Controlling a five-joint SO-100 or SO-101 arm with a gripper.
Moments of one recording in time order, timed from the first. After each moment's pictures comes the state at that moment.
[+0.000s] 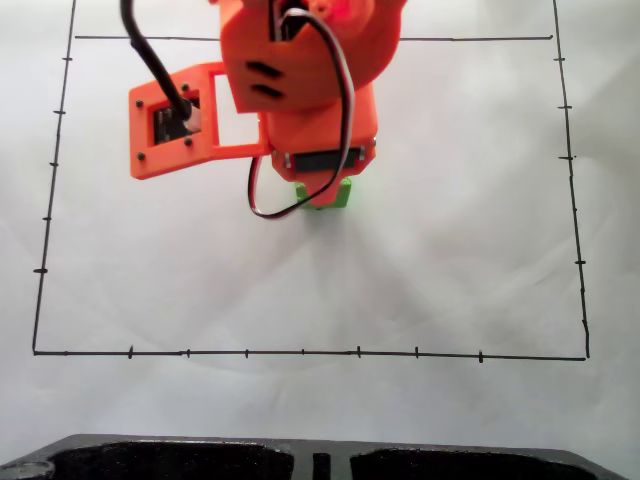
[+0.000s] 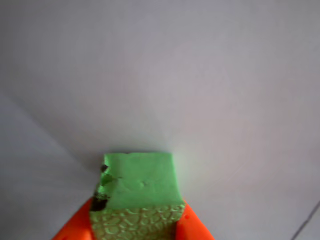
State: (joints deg) arm -5.6 102.8 124.7 55.6 10.3
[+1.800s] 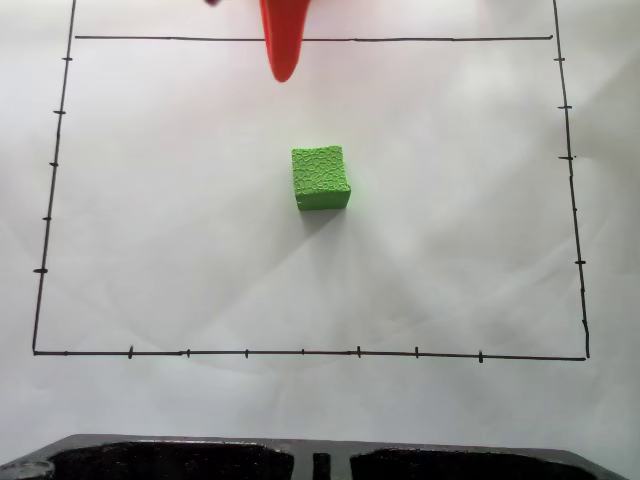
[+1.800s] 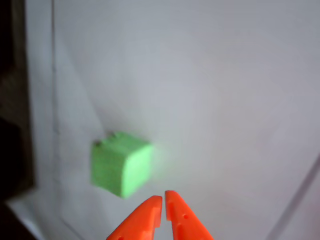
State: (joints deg) arm 2.8 186.4 166.4 65.5 -0.2
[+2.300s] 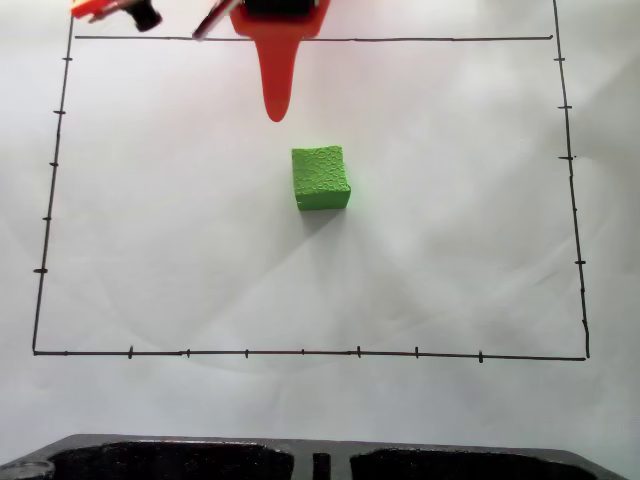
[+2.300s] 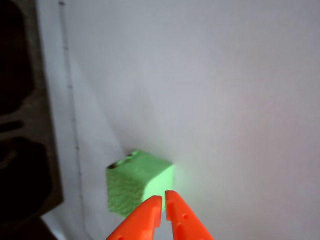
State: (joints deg) arm 3.6 186.4 174.4 53.1 5.2
